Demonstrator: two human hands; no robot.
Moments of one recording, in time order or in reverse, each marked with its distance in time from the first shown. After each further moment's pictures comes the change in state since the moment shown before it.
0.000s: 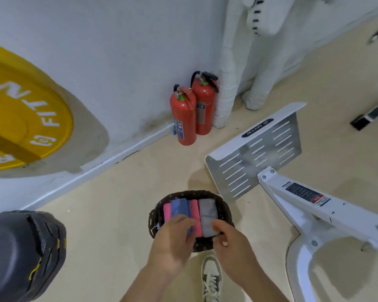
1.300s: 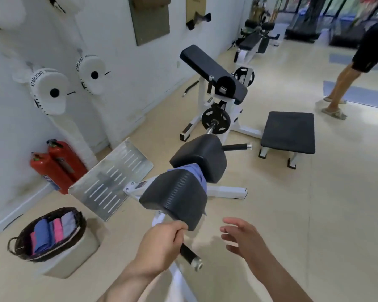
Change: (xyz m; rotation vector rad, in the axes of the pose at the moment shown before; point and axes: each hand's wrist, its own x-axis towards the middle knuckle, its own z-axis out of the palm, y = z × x) left_hand -0.419 0.542 0.241 0.173 -0.112 0.567; right_hand -0.631 0.336 -0.392 0.854 0.516 0.223
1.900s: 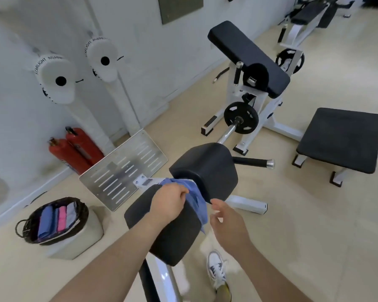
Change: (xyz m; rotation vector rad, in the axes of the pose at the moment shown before) left_hand 0.258 0.024 0.049 0.185 0.052 -0.242; right_hand 0.212 -0.074 -0.043 -0.698 -0.126 -0.430
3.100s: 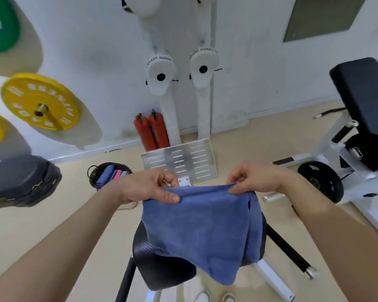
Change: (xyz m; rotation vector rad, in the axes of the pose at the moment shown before) left_hand 0.031 0.017 -0.201 -0.894 -0.212 -0.328; right_hand 0.265 -0.197 -0.150 -0.383 -1.079 -0.498
